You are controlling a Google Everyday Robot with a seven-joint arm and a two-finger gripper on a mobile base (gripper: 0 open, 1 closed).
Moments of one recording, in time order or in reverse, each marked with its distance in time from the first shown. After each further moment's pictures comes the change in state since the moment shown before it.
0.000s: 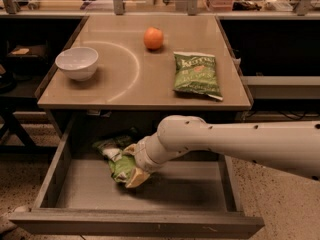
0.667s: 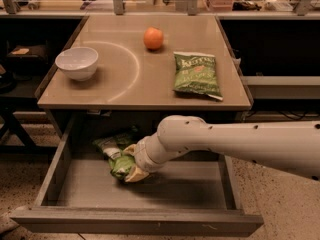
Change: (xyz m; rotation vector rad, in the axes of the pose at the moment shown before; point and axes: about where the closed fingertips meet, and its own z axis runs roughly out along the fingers) arm 0.000 0.000 0.000 0.000 0.000 0.000
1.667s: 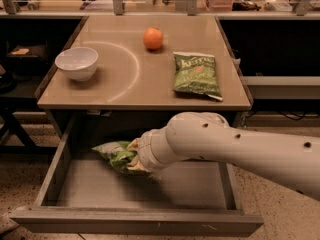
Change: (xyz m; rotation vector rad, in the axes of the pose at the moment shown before) arm -0.041 0.003 -0.076 0.150 0.018 -0.006
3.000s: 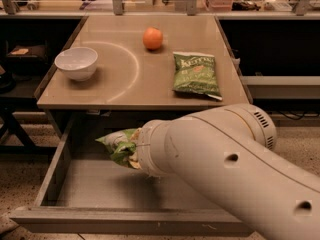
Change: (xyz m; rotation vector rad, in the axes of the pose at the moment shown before) arm -0.057 0.006 -0.122 0.208 0.152 -0.047
